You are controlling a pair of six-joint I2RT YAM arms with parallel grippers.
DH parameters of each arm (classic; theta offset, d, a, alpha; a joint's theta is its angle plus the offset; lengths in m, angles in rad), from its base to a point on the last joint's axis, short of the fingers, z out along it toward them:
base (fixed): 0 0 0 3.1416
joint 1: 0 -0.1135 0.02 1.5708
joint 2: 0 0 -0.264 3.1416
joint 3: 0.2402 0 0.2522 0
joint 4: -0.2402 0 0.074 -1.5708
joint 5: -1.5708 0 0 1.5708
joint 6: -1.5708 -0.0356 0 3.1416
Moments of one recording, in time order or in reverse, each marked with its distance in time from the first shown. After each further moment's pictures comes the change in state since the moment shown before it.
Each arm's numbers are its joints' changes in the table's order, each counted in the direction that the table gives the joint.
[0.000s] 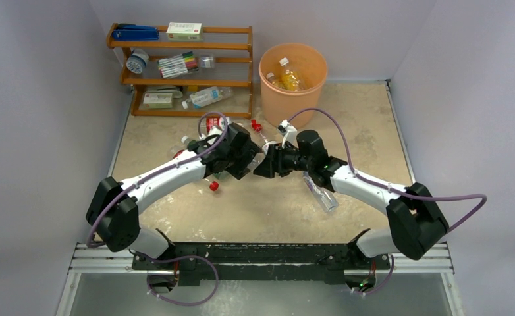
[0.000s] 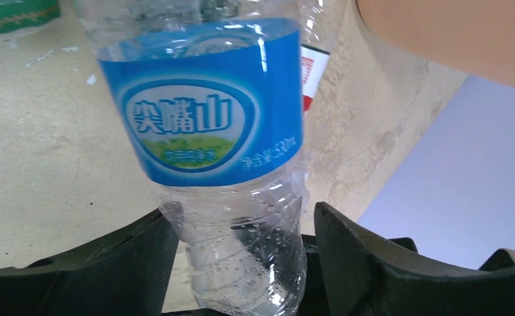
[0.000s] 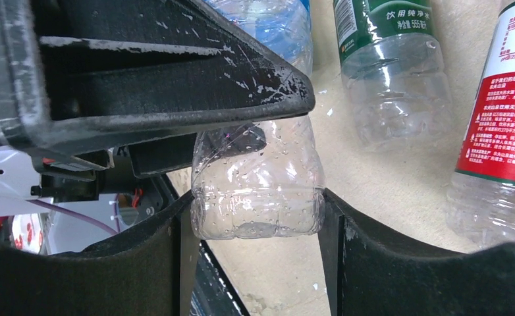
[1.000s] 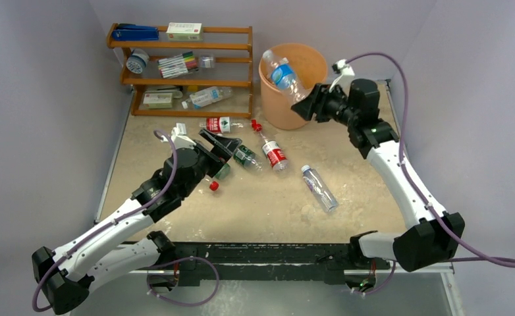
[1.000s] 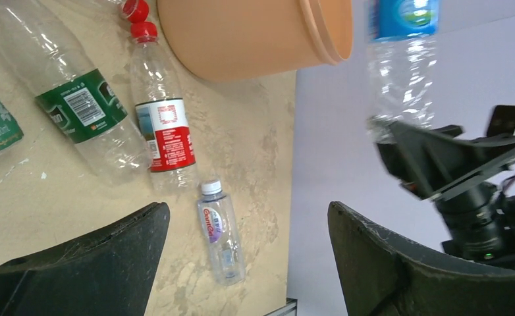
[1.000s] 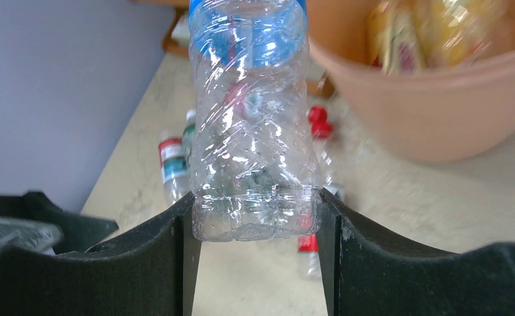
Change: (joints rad) left arm 0.029 -0.621 -0.335 0.354 0.165 -0.377; right arm 0.322 -0.119 0.435 -0.374 -0.073 0.152
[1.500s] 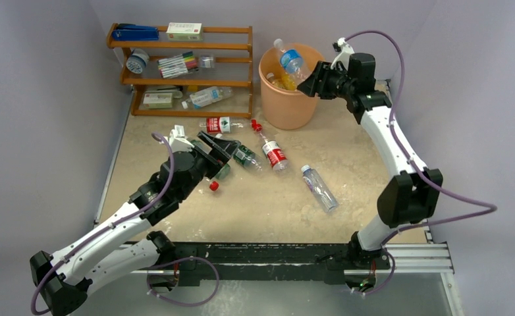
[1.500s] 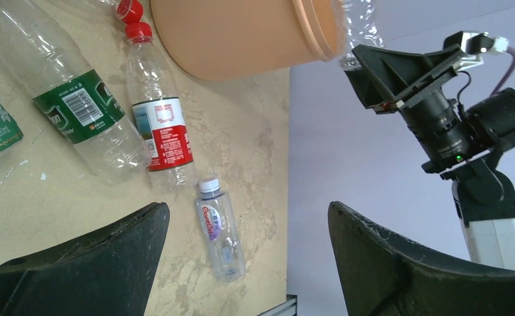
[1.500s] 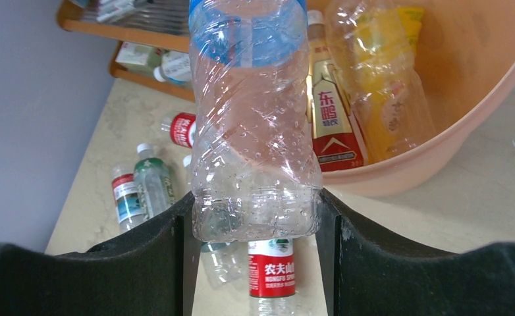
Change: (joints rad) left arm 0.000 -0.050 -0.045 0.019 -0.014 -0.018; right arm 0.145 0.343 0.354 -0.089 0.028 0.066
